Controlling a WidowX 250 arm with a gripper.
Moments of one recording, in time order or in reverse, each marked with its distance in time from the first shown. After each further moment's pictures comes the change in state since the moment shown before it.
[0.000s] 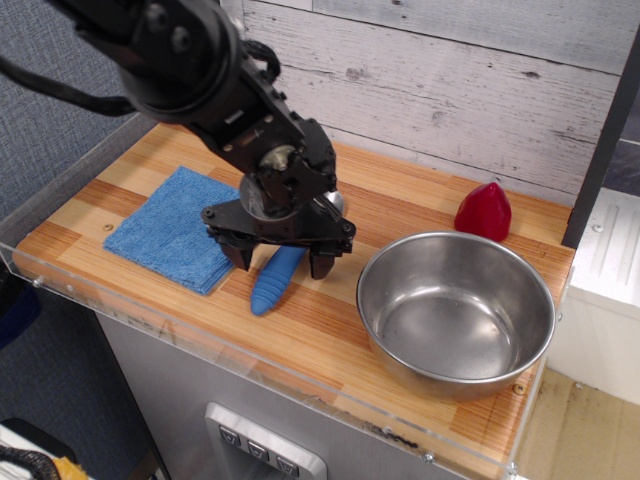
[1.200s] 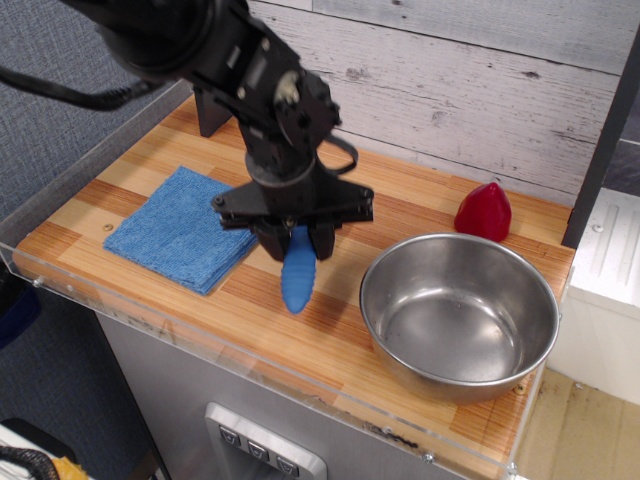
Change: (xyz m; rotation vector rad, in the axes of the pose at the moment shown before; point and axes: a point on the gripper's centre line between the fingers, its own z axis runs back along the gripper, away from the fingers) arm 0.008 -0.009 0.027 -0.092 0.064 0.144
